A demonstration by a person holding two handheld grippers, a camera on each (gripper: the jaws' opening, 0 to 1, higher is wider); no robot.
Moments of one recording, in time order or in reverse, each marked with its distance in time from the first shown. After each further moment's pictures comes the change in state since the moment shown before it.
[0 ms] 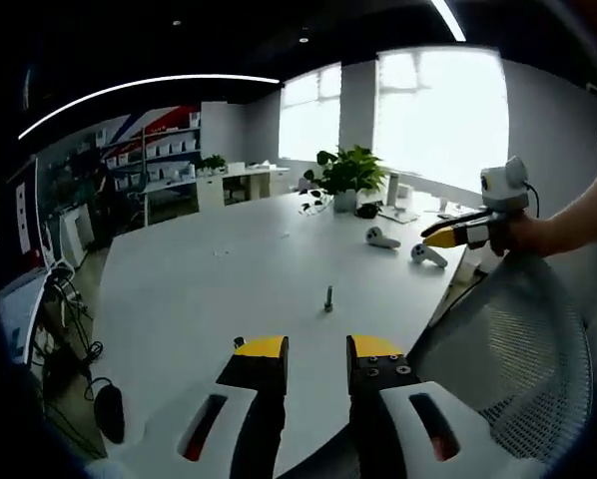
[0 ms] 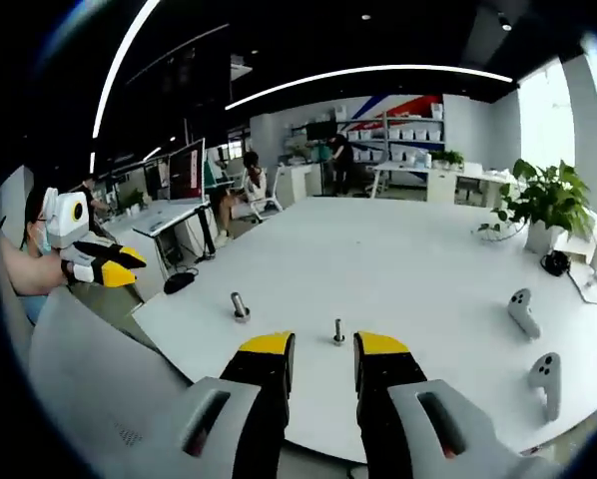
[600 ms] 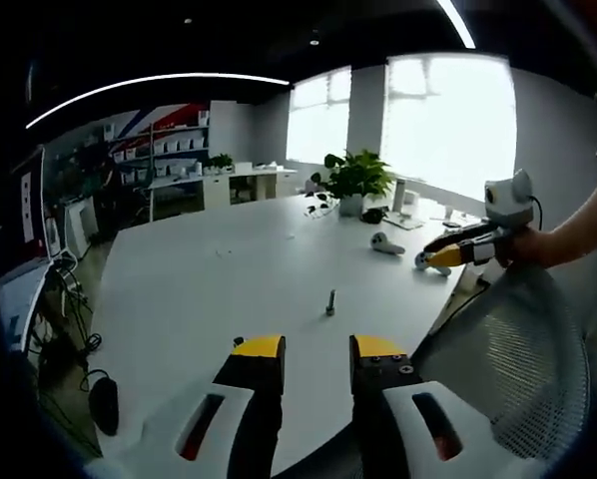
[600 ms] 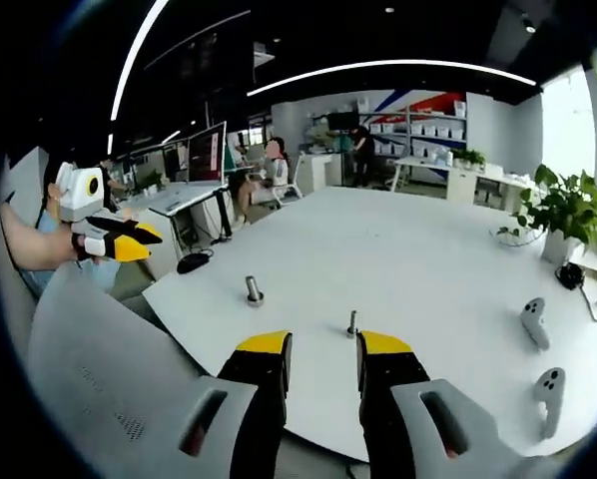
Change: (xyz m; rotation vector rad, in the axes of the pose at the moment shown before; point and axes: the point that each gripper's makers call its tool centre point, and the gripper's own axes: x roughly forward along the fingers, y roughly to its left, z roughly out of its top) left arm 0.003 0.000 0.002 -0.053 -0.007 0.012; right arm 0.007 0.014 -0.014 -0.113 0.068 0.086
